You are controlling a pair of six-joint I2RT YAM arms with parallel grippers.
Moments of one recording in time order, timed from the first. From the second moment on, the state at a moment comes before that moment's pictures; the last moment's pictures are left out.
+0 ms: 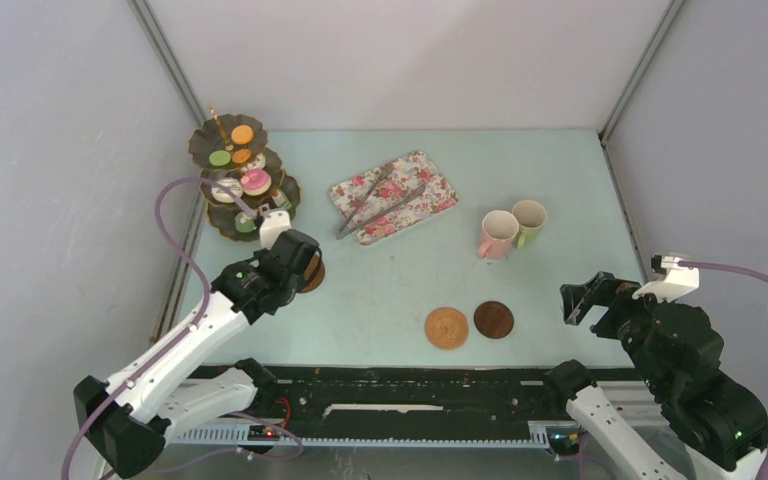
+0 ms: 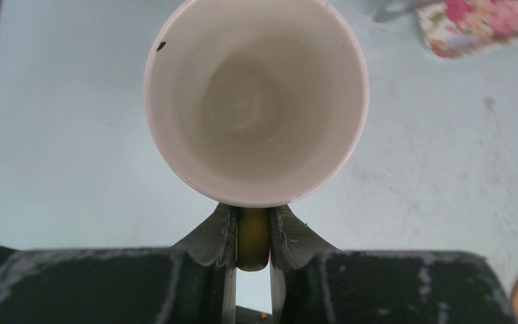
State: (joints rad) left arm -0.66 0.96 0.90 -0.90 -0.59 -0.66; right arm 0.46 0.37 1.14 -1.17 0.35 0.46
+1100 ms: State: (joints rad) left arm -0.55 1.17 0.72 -0.58 -0.57 -0.93; right arm 0.46 0.37 1.14 -1.16 0.31 0.46
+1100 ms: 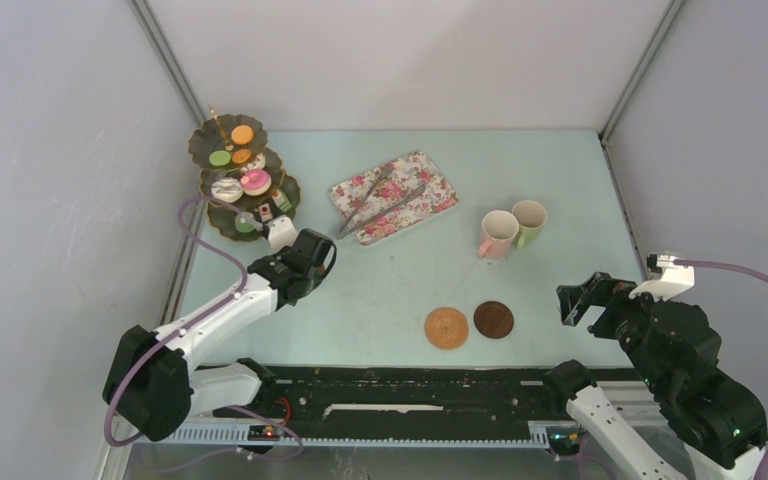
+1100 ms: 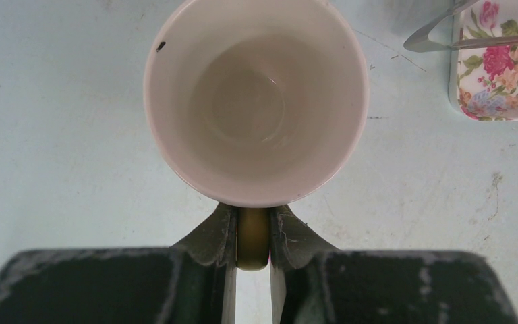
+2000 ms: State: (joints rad) left arm -0.59 1.01 0.94 -0.75 -0.44 -0.97; right arm 0.46 0.39 1.14 -1.13 0.30 0.44
